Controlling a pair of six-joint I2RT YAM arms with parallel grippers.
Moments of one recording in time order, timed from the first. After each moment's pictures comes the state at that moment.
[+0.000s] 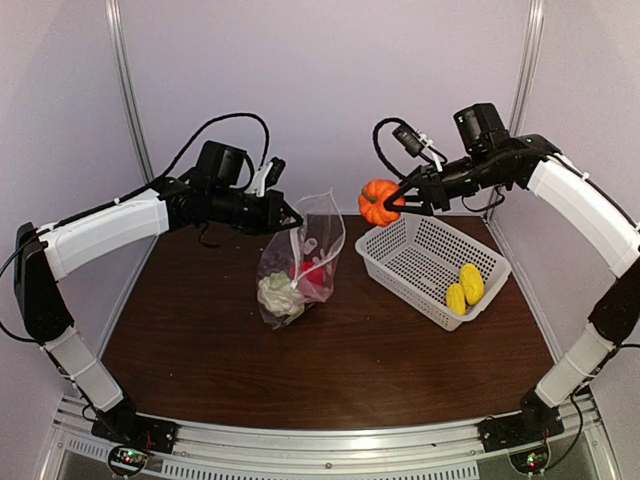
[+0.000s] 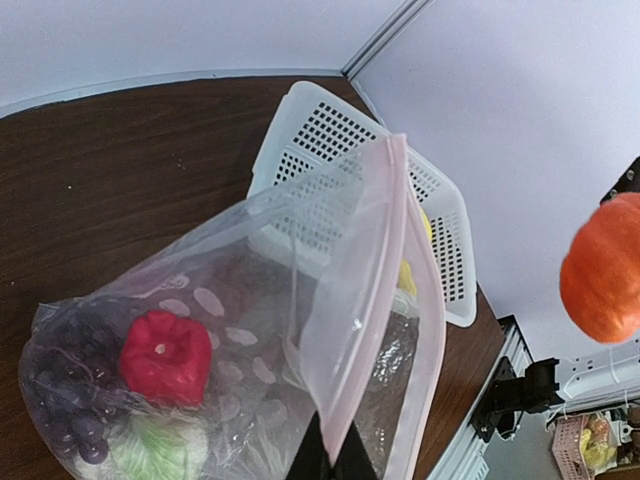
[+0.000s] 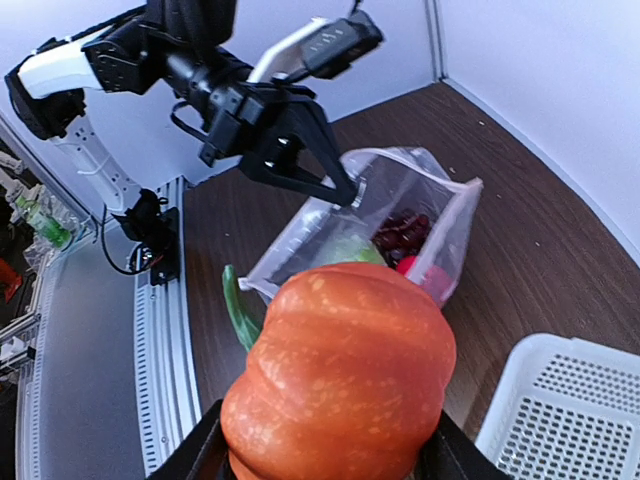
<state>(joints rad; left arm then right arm) -0.66 1.63 1.47 -0.38 0.39 -0.48 0.43 1.56 1.74 -0.90 -0.77 -0.26</state>
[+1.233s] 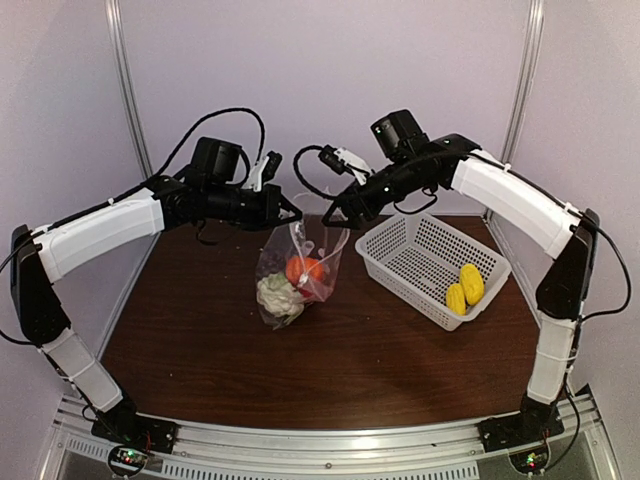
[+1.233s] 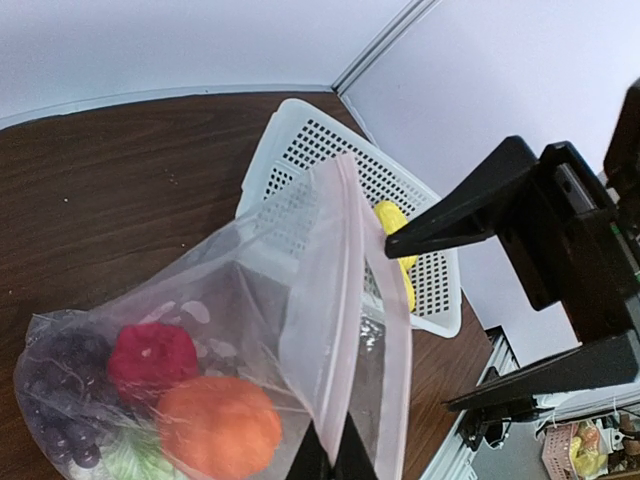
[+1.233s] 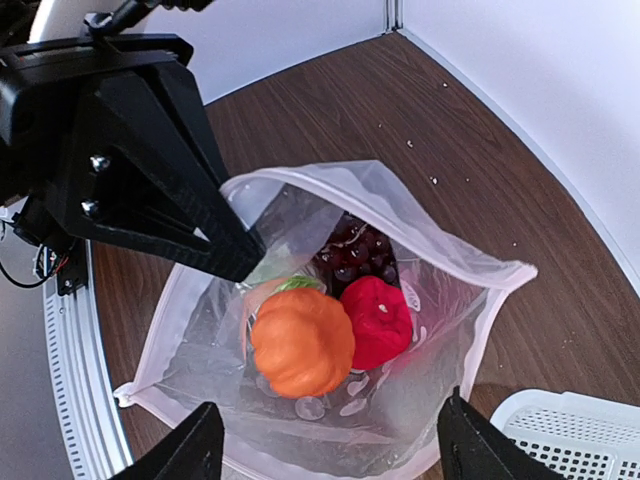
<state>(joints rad) -0.66 1.61 1.47 -0.36 0.39 -0.51 0.68 1.92 2.05 -0.87 -0.40 -0.19</state>
